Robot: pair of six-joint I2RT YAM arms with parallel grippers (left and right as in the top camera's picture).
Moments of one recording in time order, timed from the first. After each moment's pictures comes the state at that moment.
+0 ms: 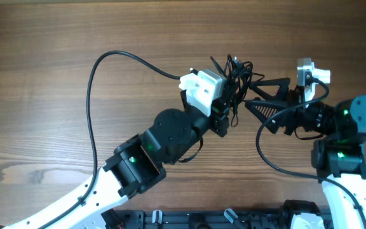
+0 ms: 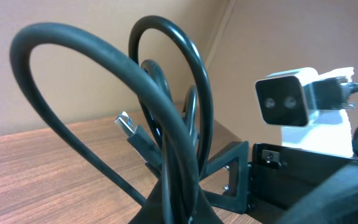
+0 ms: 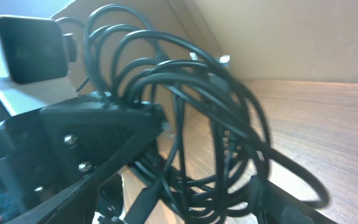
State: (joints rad) left arm -0.96 1.15 1.01 0.08 -0.18 -0.32; right arm -0.09 0.93 0.68 0.34 -1.28 0.67
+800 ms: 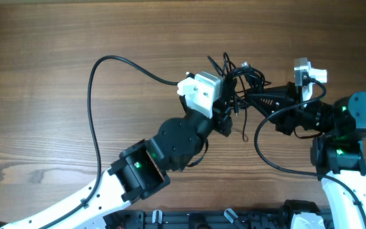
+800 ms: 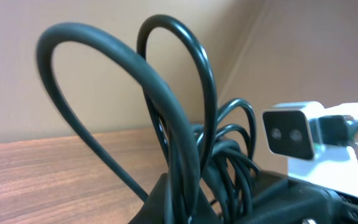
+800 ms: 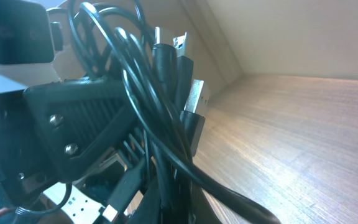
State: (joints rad) left arm -1.03 1.16 1.01 0.14 -0.40 -0.34; right arm -0.09 0.96 0.68 0.35 -1.34 0.63
